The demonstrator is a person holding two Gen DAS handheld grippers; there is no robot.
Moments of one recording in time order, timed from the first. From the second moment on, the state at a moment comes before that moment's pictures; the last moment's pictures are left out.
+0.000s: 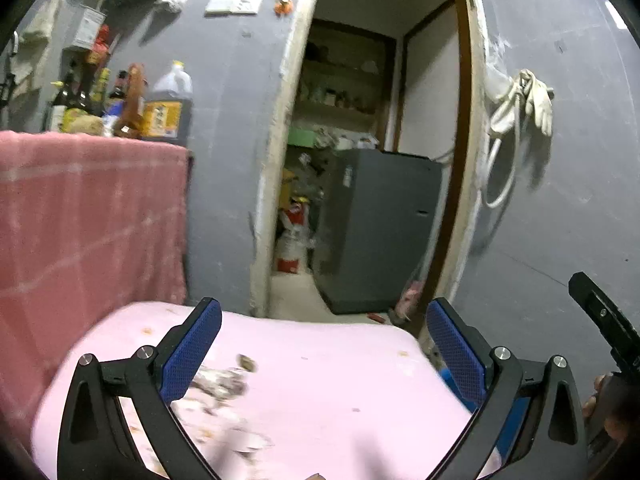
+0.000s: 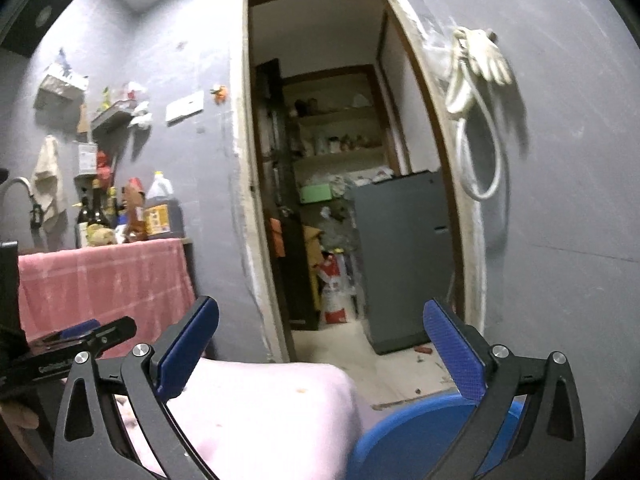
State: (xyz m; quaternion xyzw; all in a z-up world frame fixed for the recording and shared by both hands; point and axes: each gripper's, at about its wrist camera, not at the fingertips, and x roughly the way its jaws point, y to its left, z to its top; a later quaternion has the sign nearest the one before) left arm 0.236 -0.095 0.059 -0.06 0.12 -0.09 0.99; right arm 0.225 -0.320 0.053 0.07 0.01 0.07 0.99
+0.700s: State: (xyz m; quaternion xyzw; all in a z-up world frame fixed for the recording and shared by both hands) left arm 0.215 0.017 0.033 -0.05 0.12 0.01 0.99; right arm 0.250 -0.194 0.039 0.01 0.06 0.18 0.98
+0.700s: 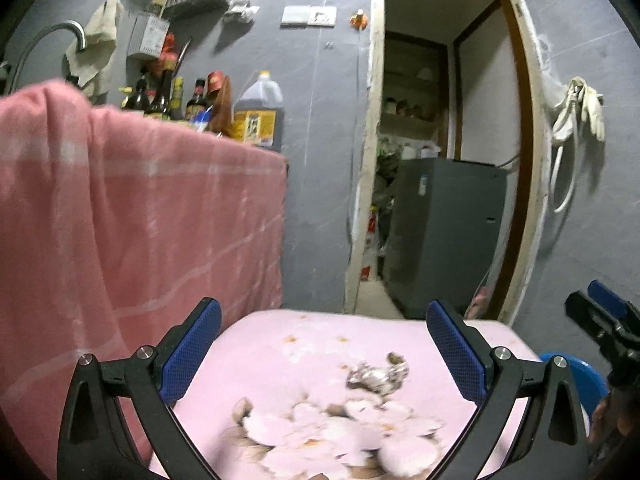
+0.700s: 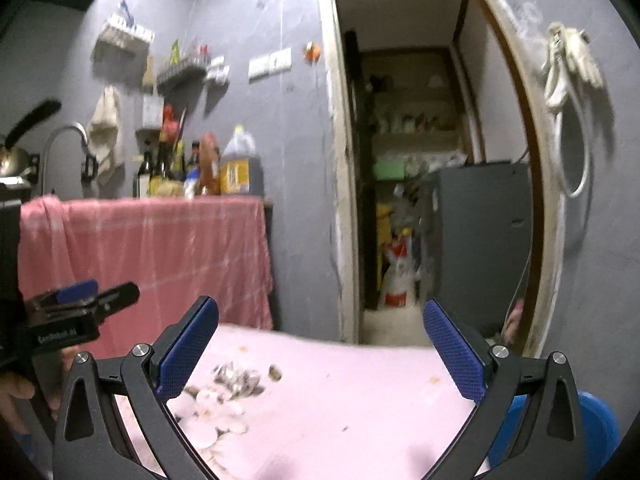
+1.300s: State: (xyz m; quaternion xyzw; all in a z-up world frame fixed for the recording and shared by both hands) left arm 0.278 0.026 -0.011 -0.05 0.27 -0.02 0.96; right arm 0.321 -0.170 0.011 -0.03 0.19 0.19 0.96
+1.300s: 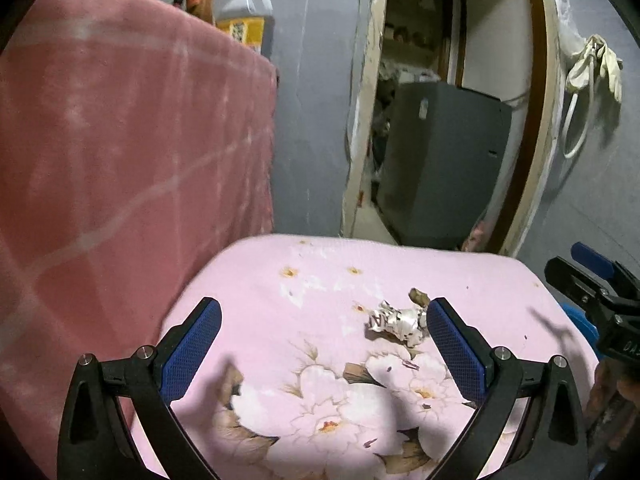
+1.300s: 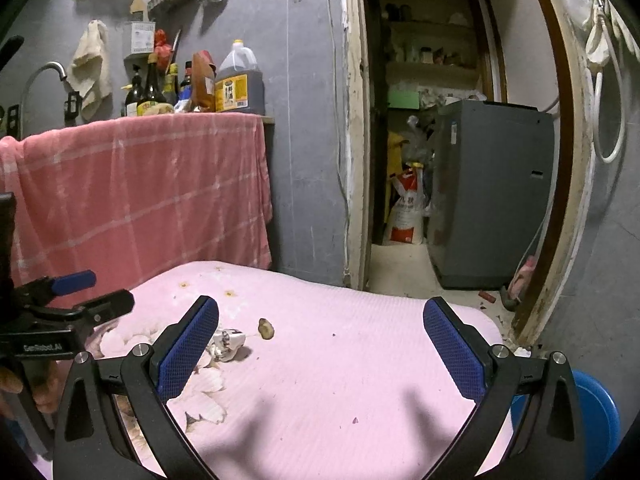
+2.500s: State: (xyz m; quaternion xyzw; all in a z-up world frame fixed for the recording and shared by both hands) left arm 0.349 0.014 -0.034 -0.13 0.41 -0.15 0.89; right arm 0.429 -0.121 -0.047 -0.04 0.43 0.29 0.86
